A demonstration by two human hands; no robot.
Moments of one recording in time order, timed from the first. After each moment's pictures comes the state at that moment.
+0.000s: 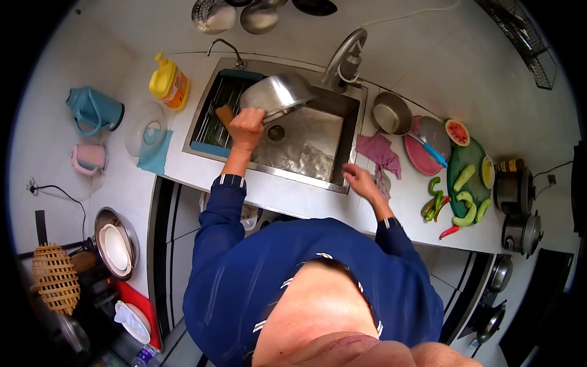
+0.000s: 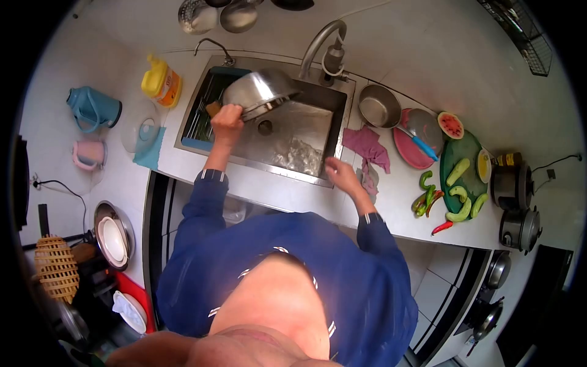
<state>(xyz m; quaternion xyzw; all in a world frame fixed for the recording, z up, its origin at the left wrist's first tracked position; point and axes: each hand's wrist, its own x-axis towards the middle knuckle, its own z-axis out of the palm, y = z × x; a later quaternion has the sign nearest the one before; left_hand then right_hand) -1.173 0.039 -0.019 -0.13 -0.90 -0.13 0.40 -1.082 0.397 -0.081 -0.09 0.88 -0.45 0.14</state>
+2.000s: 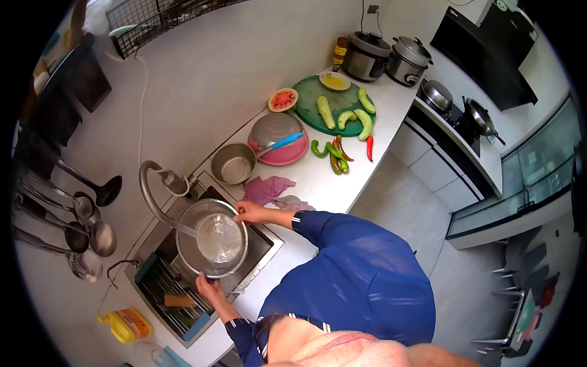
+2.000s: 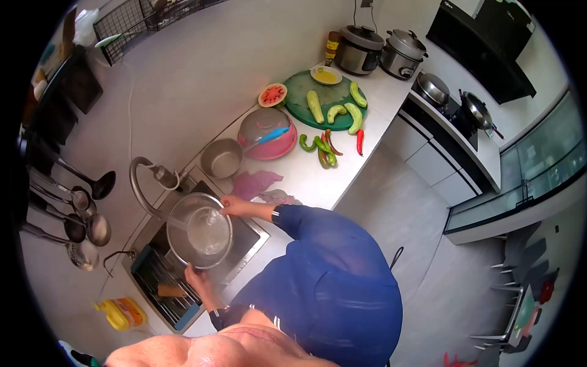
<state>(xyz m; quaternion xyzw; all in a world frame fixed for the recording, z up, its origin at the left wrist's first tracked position) -1.167 0.081 -0.145 0.19 -0.53 -0.82 -0.09 -1.162 0.398 -0.114 0.12 0.67 -0.73 0.05</state>
